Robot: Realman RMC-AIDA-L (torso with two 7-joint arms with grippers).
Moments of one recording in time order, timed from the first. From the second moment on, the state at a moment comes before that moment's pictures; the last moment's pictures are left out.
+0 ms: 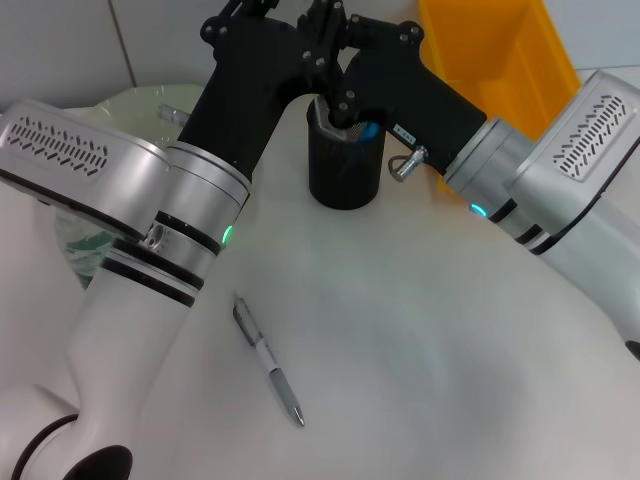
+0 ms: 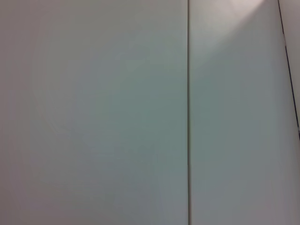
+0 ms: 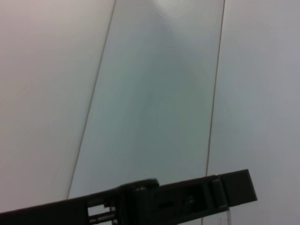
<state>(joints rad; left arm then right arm) -0.57 -2.08 2.58 0.79 -1.00 1.13 0.19 0.83 2.09 -0.48 0.16 -1.32 -1.46 0.18</state>
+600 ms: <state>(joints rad) -0.58 -2.08 2.58 0.76 -0.99 1.13 0.11 0.84 2.09 -0.44 0.18 -1.33 -1.43 0.19</state>
